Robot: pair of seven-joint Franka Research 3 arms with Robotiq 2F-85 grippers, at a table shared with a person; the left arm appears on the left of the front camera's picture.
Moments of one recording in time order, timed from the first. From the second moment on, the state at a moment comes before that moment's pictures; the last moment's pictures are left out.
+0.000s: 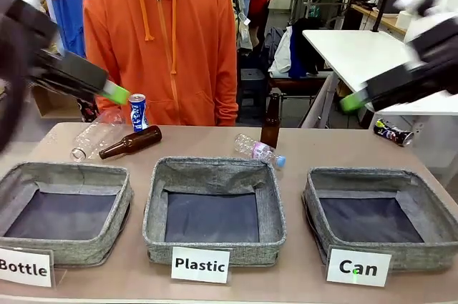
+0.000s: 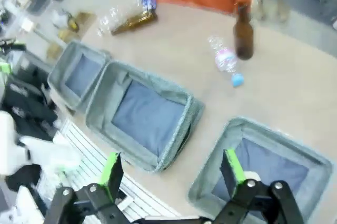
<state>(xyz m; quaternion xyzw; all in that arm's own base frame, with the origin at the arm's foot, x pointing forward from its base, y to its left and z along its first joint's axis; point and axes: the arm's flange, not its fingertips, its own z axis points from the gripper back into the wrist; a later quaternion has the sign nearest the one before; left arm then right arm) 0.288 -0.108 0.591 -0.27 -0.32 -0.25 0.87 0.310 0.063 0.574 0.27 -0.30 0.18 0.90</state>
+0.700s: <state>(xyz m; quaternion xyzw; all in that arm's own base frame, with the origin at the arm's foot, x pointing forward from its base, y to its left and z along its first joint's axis) 0.303 0.222 0.443 -0.46 -0.33 0.16 0.80 0.231 -0.247 0.513 0.34 -0.36 -0.22 0.84</state>
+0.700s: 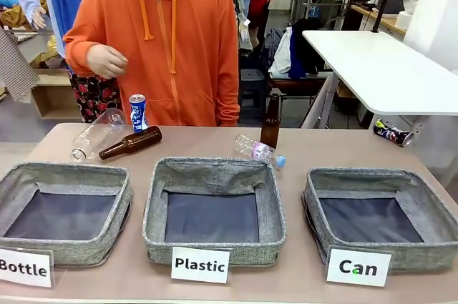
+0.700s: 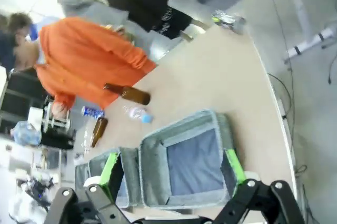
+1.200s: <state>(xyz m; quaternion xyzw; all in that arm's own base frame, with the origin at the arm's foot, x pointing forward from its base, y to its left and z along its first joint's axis) 0.301 0.234 0.421 -0.48 -0.34 0.21 0.78 0.226 -0.265 0.493 0.33 -0.34 -0.27 0.84</state>
